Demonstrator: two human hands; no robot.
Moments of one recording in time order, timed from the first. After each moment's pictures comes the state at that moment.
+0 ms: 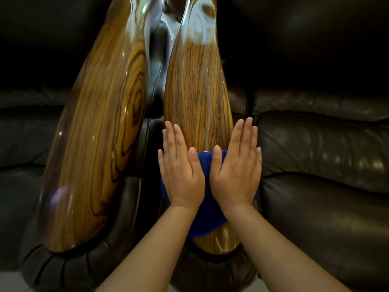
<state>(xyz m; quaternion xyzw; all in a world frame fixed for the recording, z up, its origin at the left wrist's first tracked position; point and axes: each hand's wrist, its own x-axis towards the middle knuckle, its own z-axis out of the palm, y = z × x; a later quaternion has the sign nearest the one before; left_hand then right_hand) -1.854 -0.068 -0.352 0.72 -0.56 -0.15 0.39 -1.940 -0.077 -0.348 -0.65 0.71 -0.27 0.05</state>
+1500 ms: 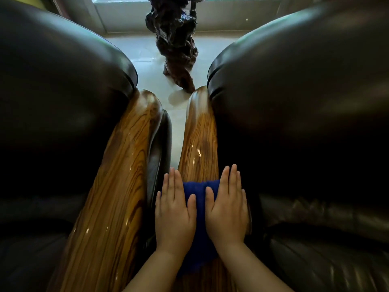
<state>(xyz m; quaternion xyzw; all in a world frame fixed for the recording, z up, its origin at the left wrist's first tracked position) -1.805 -0.311 -0.285 0.72 -0.62 -0.16 0.26 -1.905 -0.327 -0.287 -0.64 0.72 -0.24 0.12</state>
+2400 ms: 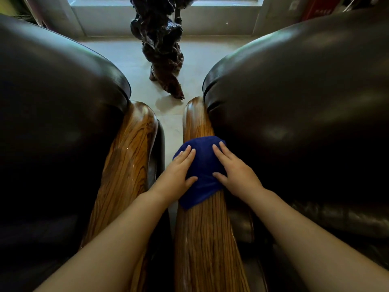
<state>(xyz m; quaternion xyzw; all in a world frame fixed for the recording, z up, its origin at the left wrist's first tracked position) -1.758 -0.432 -0.246 0.57 -0.76 -0.29 0.14 -1.943 -0.438 -0.248 -0.76 0.61 -0.10 0.20</state>
